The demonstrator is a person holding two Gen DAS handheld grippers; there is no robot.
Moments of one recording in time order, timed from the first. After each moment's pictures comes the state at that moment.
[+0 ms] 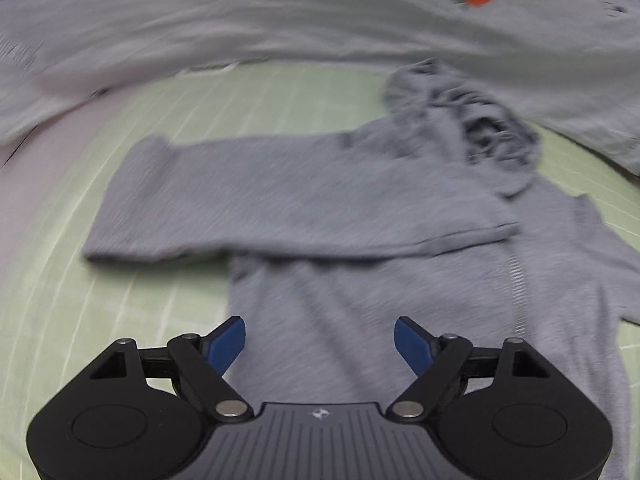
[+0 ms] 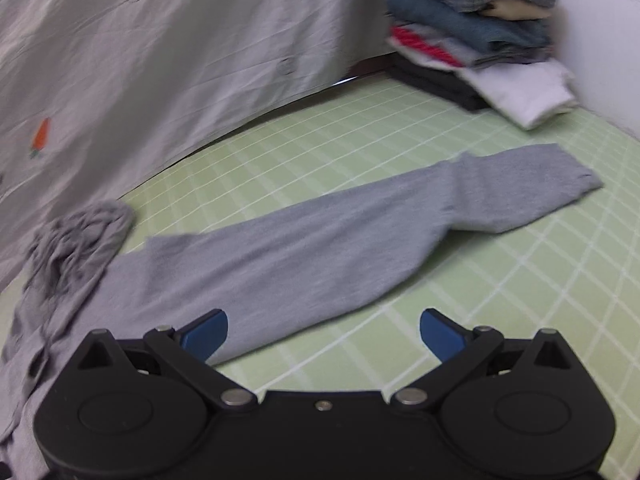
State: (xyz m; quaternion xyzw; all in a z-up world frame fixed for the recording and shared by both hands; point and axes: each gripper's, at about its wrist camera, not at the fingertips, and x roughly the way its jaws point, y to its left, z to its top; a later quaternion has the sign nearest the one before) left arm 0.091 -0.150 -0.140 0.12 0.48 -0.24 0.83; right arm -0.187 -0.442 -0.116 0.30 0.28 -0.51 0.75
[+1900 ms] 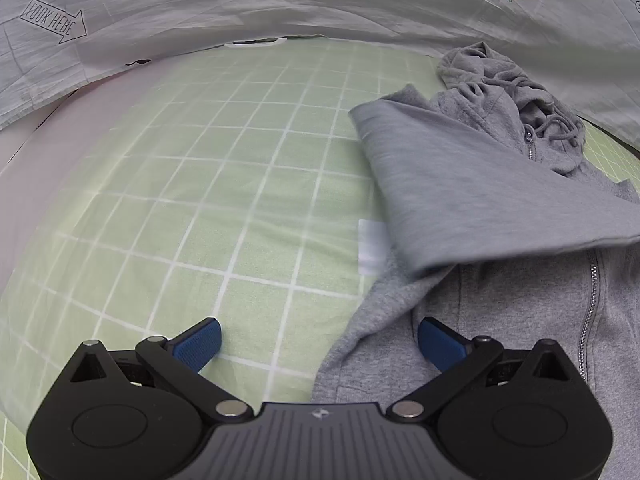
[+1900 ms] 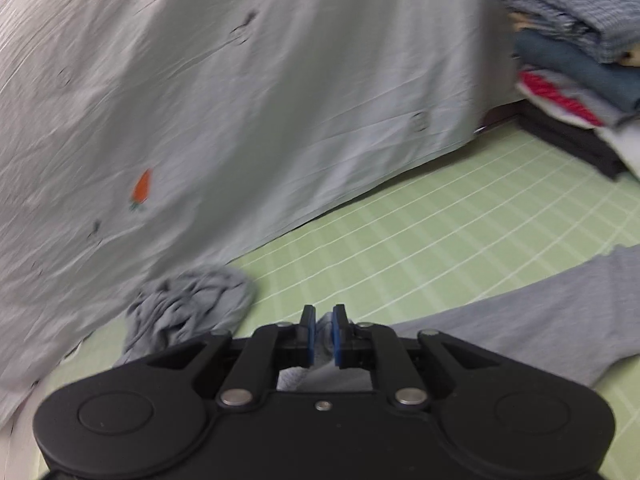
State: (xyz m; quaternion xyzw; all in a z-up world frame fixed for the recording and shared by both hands) left arm 0.093 -0.122 -0.160 0.13 0.47 -0.24 0.84; right arm -0.158 -0.510 -0.073 0.31 0.18 -0.42 0.83
